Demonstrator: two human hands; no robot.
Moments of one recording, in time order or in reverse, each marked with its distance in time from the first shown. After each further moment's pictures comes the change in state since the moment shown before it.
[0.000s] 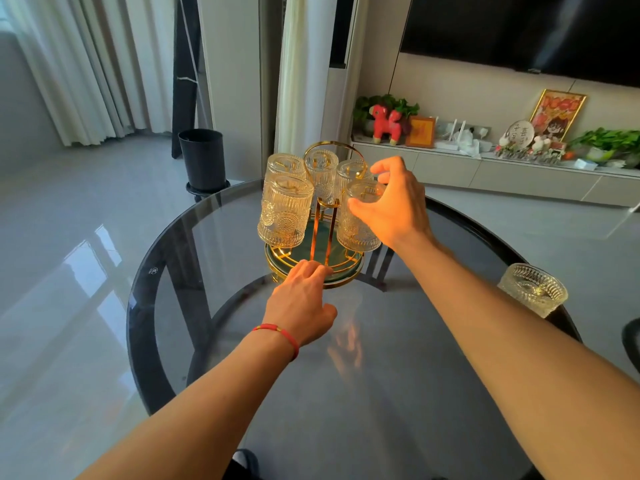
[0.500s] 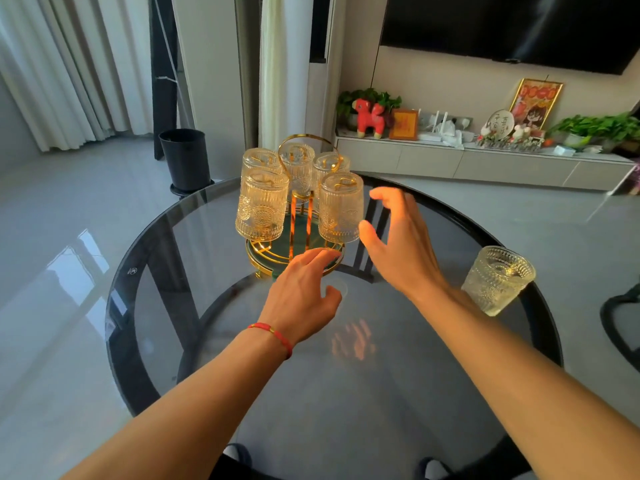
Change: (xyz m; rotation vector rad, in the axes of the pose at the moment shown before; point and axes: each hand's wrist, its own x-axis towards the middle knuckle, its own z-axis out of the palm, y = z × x) left_hand -0.008 0.033 -0.001 -0.162 0.151 0.145; right_hand -0.067 0.039 -0.029 0.021 -0.008 -0.152
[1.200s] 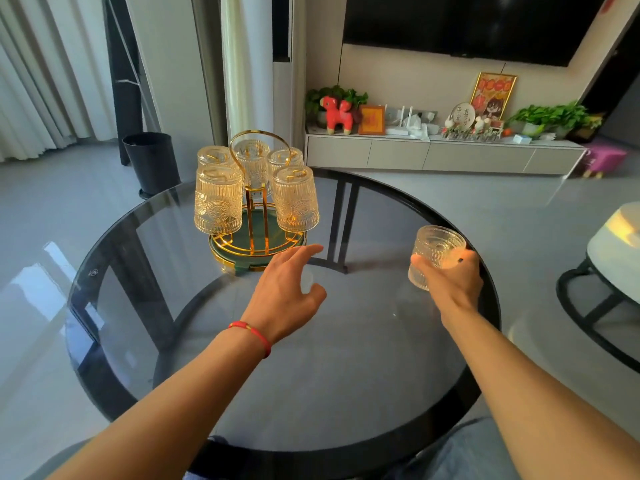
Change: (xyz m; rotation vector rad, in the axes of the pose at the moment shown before) left_hand -0.015 0.045 0.008 -0.107 -0.102 -0.045; right_hand -0.080 0.126 -0.062 0.144 0.372 0.875
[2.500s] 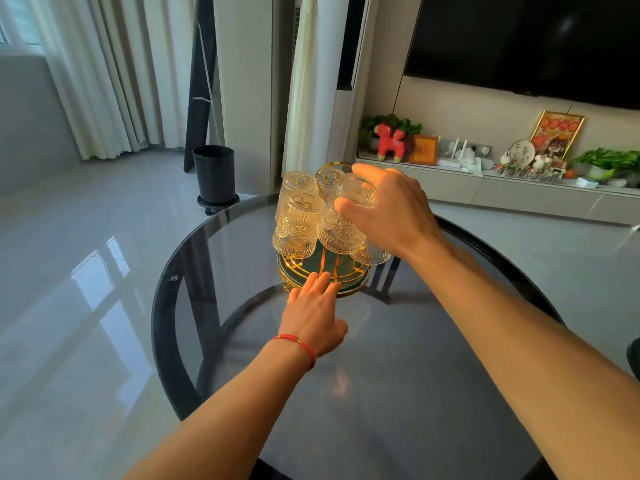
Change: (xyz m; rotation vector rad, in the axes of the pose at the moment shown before) left_hand 0.008 -0.066 -0.021 0.424 -0.088 -0.102; right_hand -0.106 -0.232 0.095 -0.350 -0.435 -0.926
